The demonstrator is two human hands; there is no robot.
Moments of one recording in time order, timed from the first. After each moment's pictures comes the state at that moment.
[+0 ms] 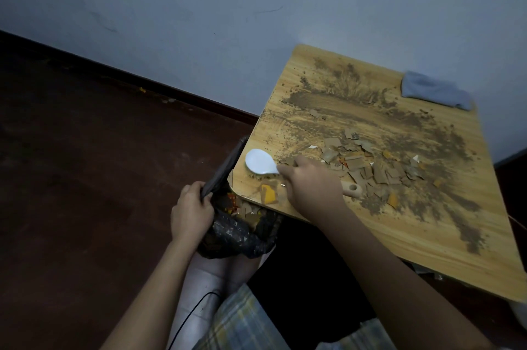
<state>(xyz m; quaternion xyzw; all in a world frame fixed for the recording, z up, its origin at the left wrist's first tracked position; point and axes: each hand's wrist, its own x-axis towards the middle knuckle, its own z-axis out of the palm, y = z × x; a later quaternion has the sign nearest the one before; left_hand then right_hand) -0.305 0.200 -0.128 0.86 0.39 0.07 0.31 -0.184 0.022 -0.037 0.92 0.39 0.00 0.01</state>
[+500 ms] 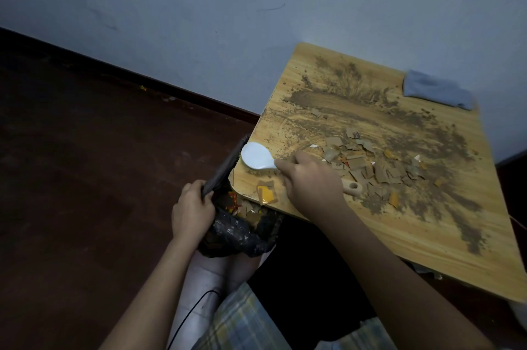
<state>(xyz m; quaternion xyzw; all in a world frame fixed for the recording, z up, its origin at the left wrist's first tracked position) -0.303 0.200 -0.129 0.86 0.39 0.07 0.31 -0.186 0.025 -0.032 0.92 0.39 0.01 -0.04</state>
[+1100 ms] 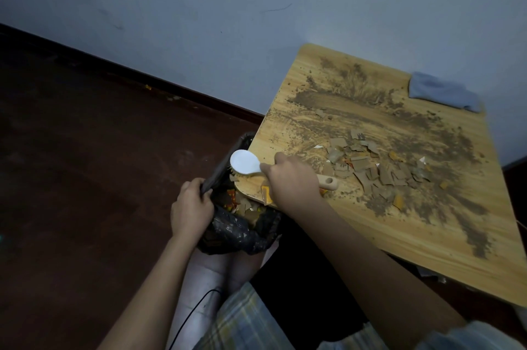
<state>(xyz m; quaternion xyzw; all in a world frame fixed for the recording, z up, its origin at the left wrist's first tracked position) -0.306 0.208 -0.130 0.86 0.40 0.08 0.31 -0.191 0.062 -0.044 0.90 0.43 0.00 0.04</state>
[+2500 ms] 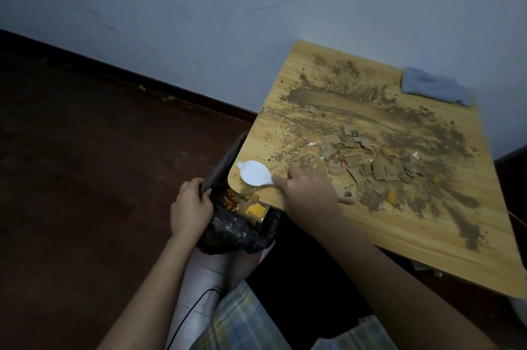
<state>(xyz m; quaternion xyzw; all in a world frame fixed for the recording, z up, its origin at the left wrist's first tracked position) -0.301 0.198 -0.129 0.86 0.40 0.08 0.31 -0.197 0.014 -0.052 0.90 0.43 0.00 0.04</state>
